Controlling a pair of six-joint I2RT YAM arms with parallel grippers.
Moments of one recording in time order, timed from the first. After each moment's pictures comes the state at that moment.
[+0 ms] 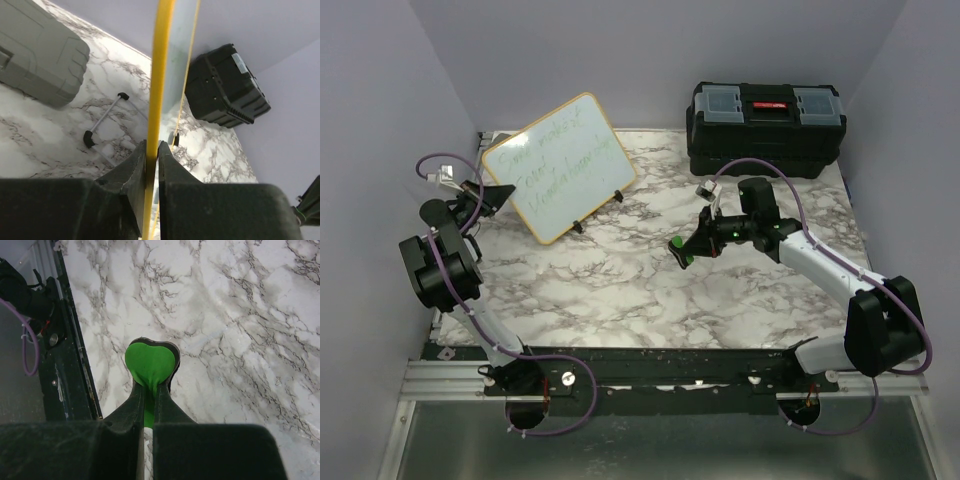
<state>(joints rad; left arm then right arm) 0.53 1.89 0.82 1.17 0.99 -0.94 0.39 1.39 0.89 -0.18 -0.87 -0.06</state>
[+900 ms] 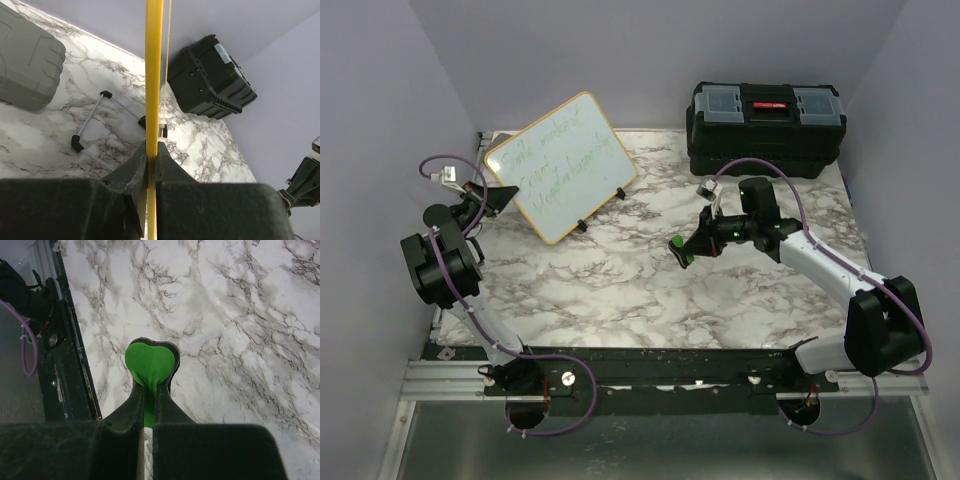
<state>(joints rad) 0.53 1.93 0.81 1.36 1.06 -1.04 0.38 1.39 0.89 -0.18 -0.87 -0.06</state>
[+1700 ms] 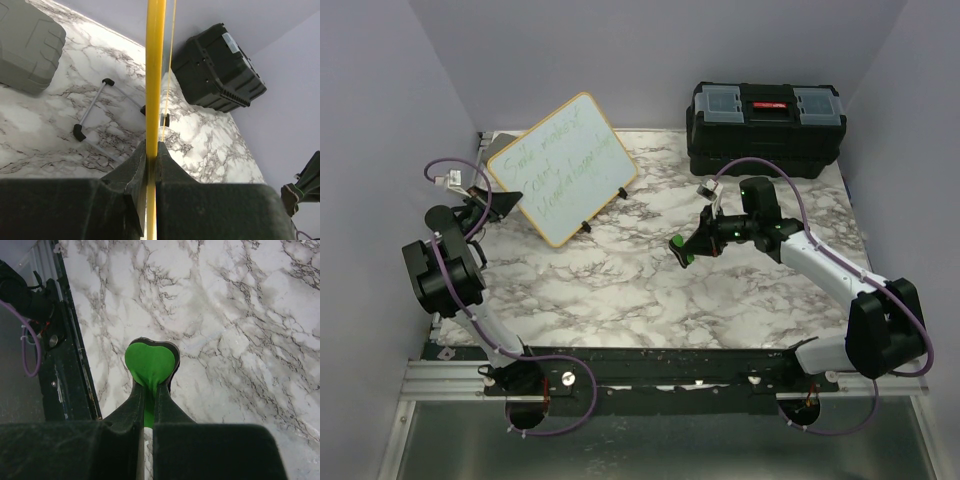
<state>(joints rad) 0.51 1.85 0.73 1.25 1.06 -0.94 0.38 1.38 0.89 -0.18 -0.87 -0.06</state>
